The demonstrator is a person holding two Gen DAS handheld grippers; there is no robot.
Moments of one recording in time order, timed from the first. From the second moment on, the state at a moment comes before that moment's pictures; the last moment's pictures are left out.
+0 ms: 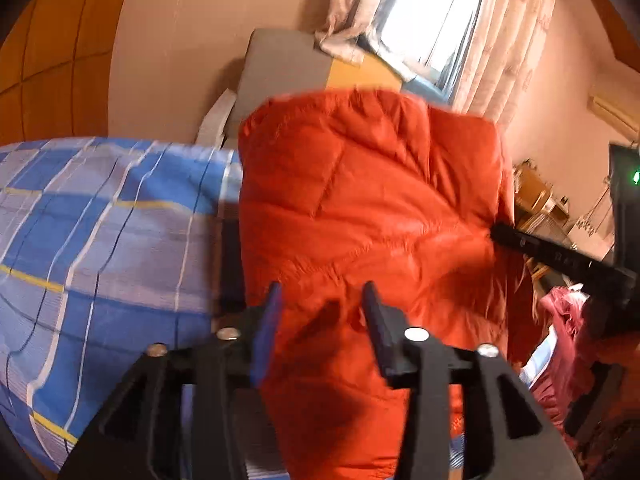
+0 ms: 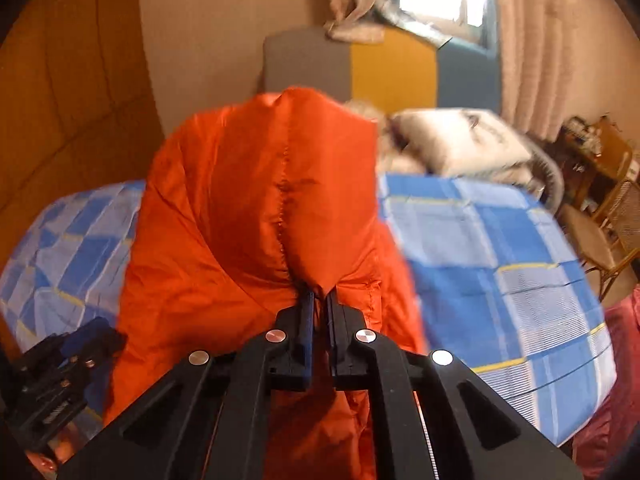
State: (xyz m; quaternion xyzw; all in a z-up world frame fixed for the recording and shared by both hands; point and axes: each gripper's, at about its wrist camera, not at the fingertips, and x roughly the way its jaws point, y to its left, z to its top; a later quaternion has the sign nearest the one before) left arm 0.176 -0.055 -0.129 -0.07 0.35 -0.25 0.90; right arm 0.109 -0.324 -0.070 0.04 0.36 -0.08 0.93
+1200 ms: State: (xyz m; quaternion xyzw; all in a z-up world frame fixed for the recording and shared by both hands) left arm 0.165 -0.107 -0.152 0.03 0.37 -0.24 0.90; right arm 0.179 -0.360 -0.144 0.00 0.38 -0.17 0.91
